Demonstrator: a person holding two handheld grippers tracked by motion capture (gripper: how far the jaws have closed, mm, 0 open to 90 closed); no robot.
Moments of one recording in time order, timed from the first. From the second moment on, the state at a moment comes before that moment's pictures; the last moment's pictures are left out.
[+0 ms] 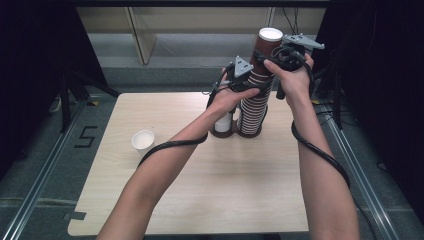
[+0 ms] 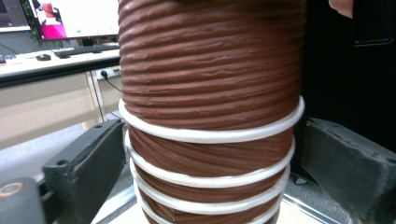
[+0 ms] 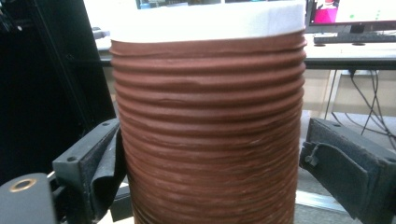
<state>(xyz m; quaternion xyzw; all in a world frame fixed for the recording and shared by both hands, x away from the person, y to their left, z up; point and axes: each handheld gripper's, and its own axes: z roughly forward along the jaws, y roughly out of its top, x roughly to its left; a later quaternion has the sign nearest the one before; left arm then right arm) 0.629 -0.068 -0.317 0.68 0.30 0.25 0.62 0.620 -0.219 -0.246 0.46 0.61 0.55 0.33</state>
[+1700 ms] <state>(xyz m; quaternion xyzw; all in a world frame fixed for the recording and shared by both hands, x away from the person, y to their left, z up) 0.577 -0.042 -0.309 0.70 0.26 0.27 0.60 0.568 -0.258 -0.188 0.44 0.45 0.70 0.33</state>
